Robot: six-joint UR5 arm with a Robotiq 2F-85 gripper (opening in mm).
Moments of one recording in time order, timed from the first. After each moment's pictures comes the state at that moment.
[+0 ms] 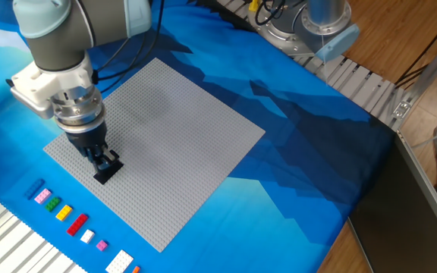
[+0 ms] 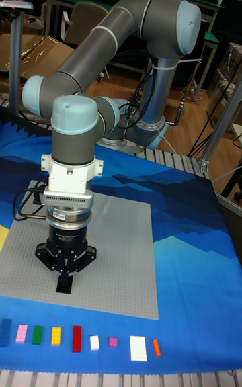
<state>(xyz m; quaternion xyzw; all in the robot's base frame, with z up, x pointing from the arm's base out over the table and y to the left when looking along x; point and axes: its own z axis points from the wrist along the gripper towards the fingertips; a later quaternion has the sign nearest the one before) 0.674 -0.069 0.016 -0.01 0.99 0.06 0.09</state>
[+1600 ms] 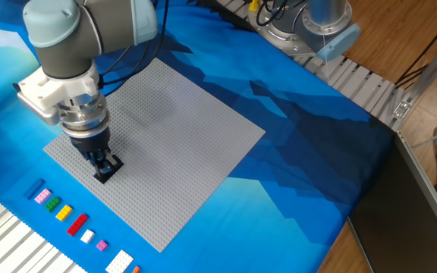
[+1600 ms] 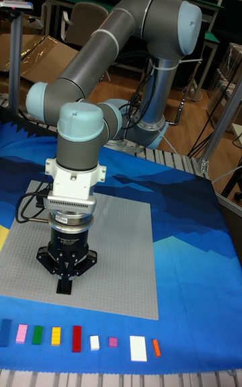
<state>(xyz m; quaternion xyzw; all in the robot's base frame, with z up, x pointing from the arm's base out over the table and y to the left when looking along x) 0.670 -0.073 0.003 0.00 1.00 0.04 0.09</state>
